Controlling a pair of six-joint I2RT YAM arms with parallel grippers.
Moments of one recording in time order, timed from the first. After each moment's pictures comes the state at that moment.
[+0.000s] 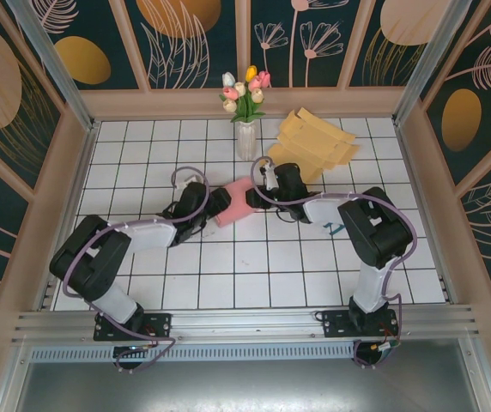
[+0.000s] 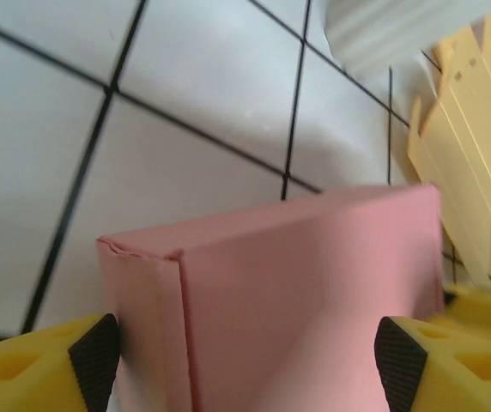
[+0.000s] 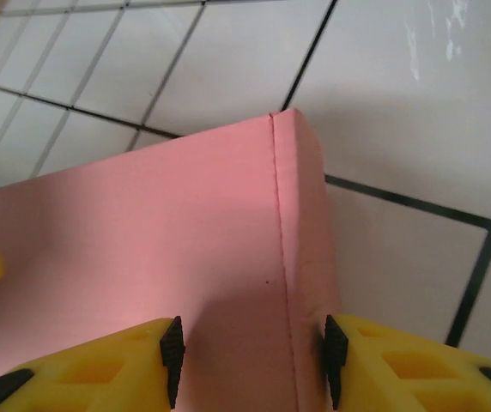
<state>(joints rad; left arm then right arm) -0.57 1.64 0.72 0.25 -0.11 -0.97 0.56 1.85 0.92 0.30 -0.33 0.39</state>
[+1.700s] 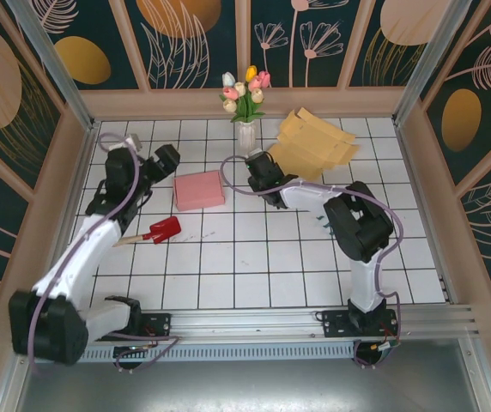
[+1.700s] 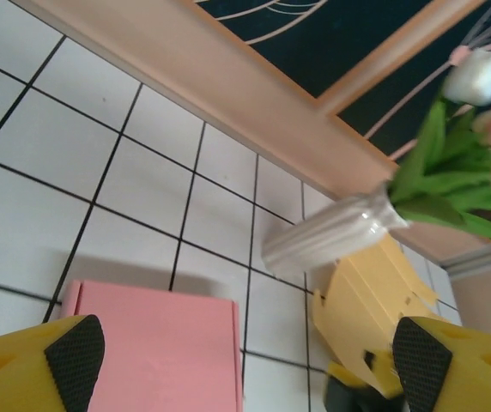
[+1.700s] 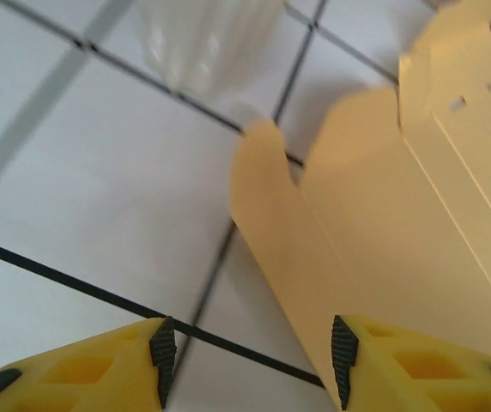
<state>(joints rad) -0.20 1.11 0.85 -0.12 0.10 -0.74 0.68 1.99 1.26 -0.11 0.48 -0.09</state>
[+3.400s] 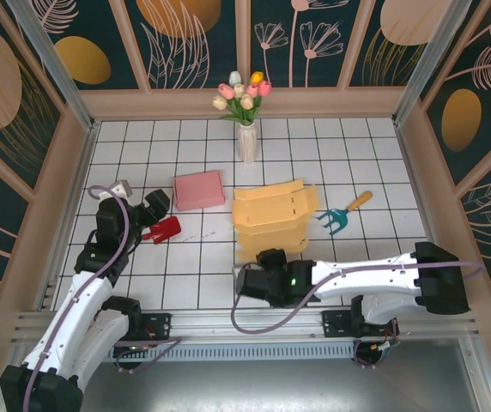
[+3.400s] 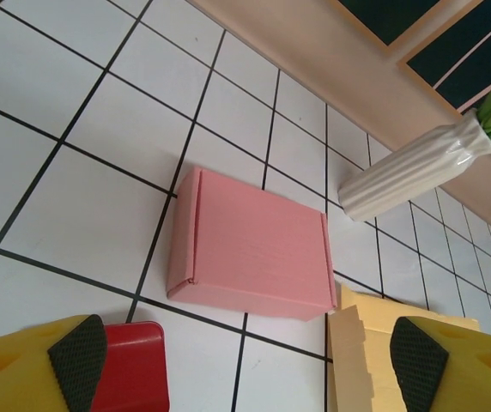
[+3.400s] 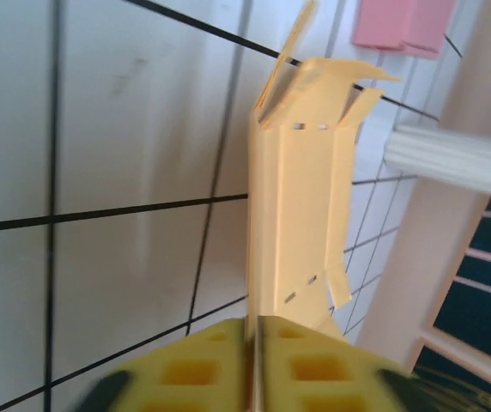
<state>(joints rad) -0.20 0.73 0.52 -0.26 0.02 -0.71 1.50 1.34 0.84 -0.75 0.78 -0.53</state>
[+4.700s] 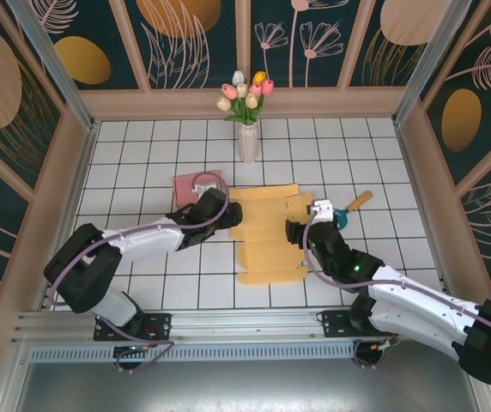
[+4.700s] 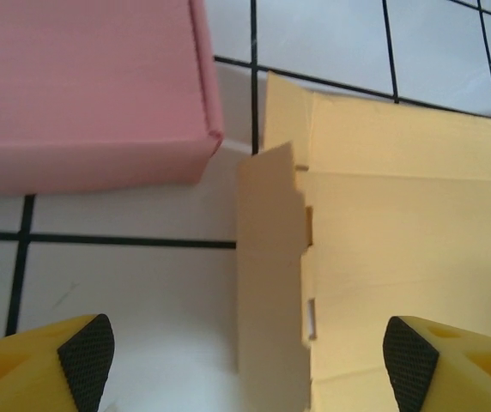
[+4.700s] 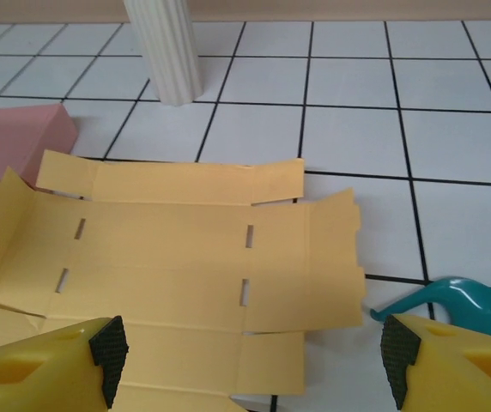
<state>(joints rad) -0.76 1.57 0.81 -0.06 -0.24 -0.82 0.89 0.80 0.41 -0.12 0.55 0.40</state>
